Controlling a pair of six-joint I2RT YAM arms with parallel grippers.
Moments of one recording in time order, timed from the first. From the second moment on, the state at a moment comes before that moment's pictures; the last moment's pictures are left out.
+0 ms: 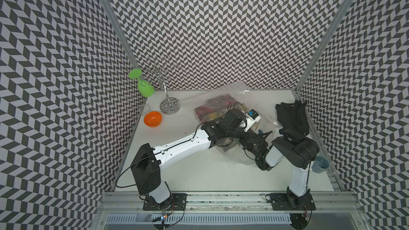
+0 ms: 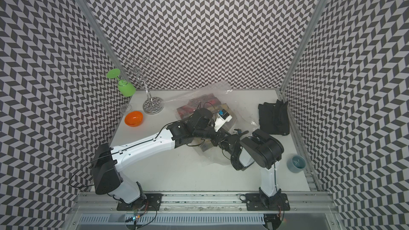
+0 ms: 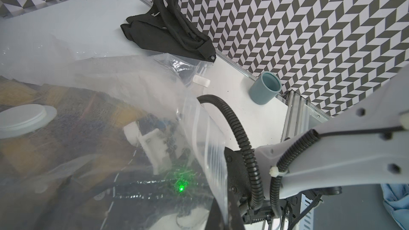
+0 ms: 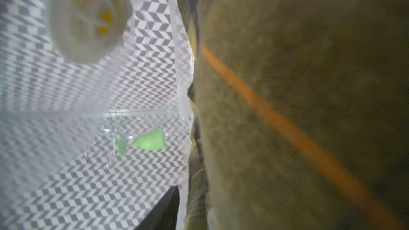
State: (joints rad) left arm -0.99 1.61 1.38 -0.33 0.33 -0.20; right arm 0.58 1.94 0.41 1.33 -0.04 1.46
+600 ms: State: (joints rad) left arm -0.99 1.61 1.36 -0.33 0.32 -0.20; right arm 0.49 1.96 0.50 1.47 -0.28 1.29
